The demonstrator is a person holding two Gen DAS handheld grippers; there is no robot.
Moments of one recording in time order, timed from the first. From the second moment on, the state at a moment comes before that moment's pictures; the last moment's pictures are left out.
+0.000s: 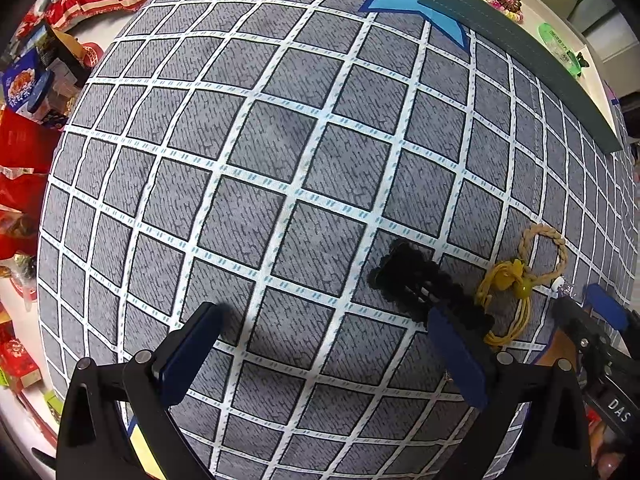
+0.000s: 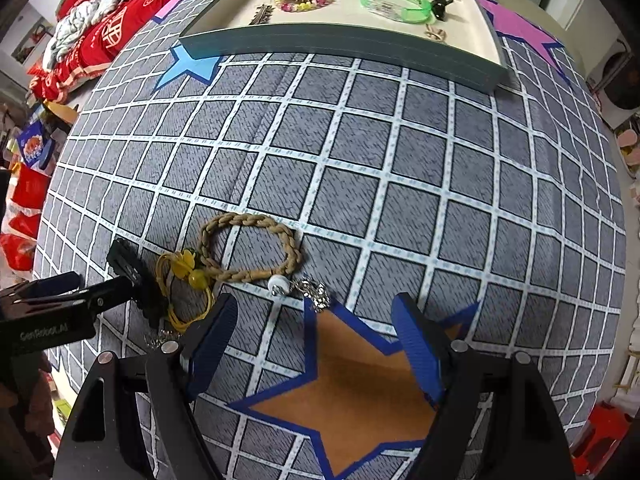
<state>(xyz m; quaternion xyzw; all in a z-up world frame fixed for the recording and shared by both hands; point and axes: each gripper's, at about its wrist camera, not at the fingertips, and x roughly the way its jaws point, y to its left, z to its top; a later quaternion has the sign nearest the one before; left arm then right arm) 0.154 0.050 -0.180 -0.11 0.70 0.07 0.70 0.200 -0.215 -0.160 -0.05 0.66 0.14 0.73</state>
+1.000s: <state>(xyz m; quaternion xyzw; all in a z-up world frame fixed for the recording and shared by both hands) 0.210 -0.059 -0.207 -0.12 0.72 0.10 0.67 0.193 -0.221 -0.161 -0.05 0.65 0.10 0.75</state>
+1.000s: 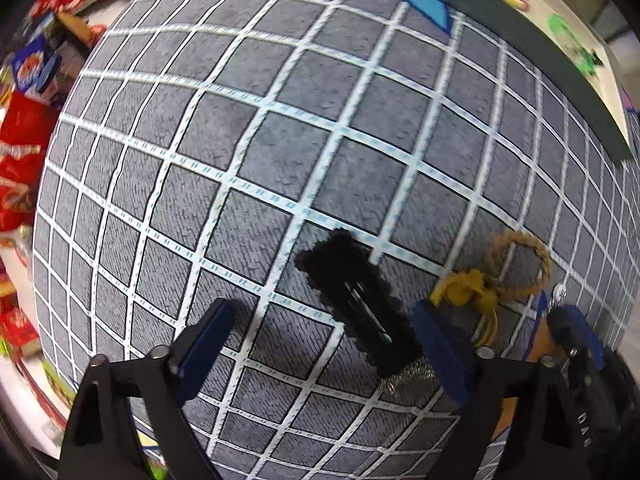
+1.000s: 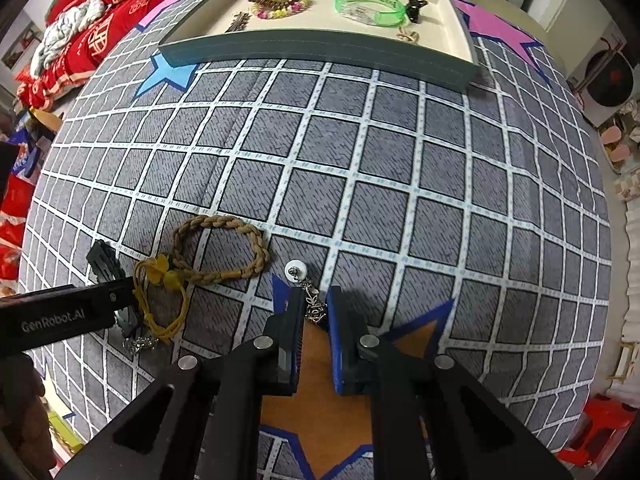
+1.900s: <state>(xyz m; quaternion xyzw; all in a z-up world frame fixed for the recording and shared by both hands) 0.175 -0.042 -0.119 -0.05 0.65 -0.03 0.76 0.169 -0.293 -0.104 0.06 0.65 0.11 0.75</state>
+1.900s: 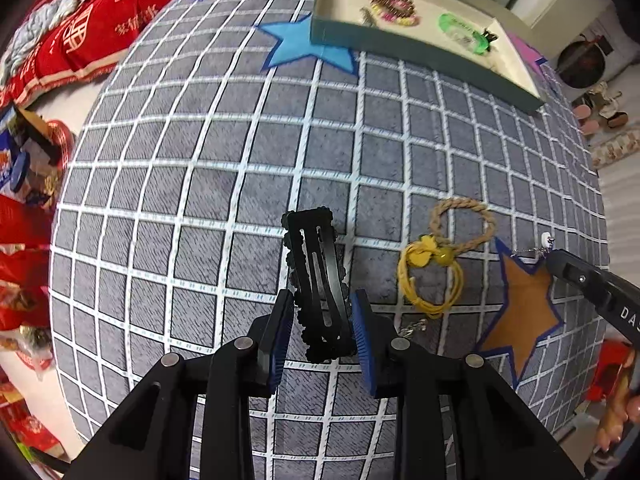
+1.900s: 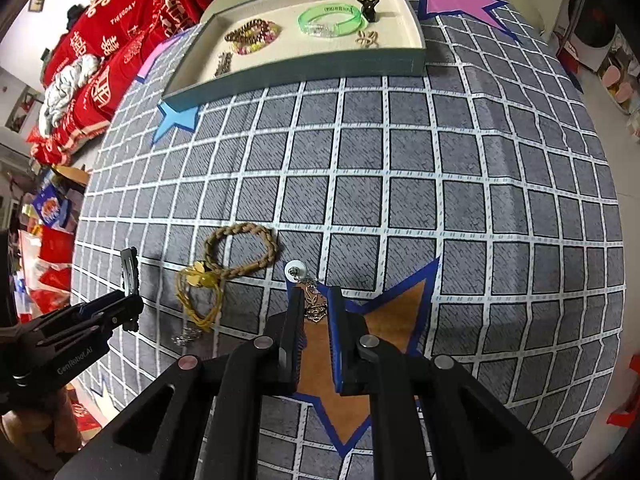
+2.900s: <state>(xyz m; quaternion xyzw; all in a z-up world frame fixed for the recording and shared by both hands) 0.344 -0.058 -0.059 -0.02 0.57 -0.08 0.82 0.340 -0.303 -0.042 0.10 0.59 0.12 0.79</state>
